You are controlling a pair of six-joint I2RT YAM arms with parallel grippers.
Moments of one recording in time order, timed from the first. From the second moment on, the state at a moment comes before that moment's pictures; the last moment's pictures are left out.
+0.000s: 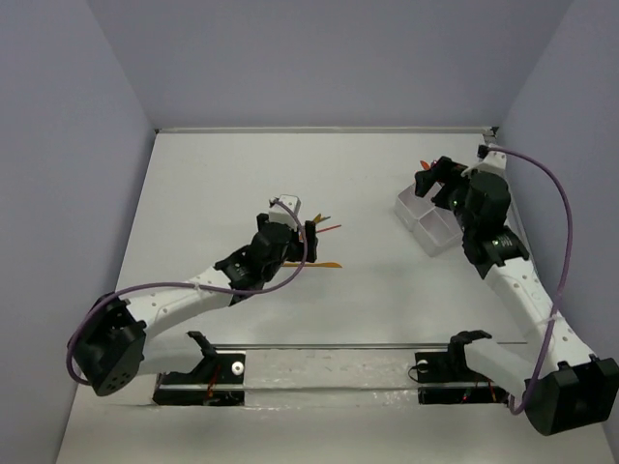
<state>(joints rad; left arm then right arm) -0.87 1.16 0.61 0.13 -0.36 -0.39 0.16 1.03 0.94 -0.08 0.18 0.42</state>
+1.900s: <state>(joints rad) -0.71 1.73 0.92 -0.12 -0.36 -0.38 0.28 0.84 0.51 0.06 -0.27 0.60</state>
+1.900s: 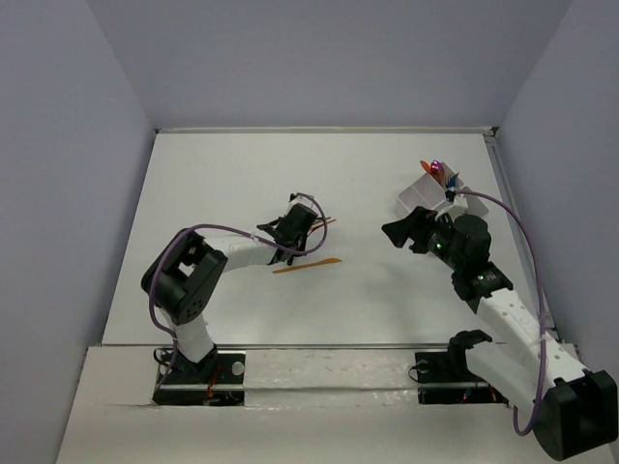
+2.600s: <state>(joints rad) -0.84 1.41 0.89 0.12 -0.11 -0.37 0.40 1.06 0.62 0.19 -0.36 0.70</state>
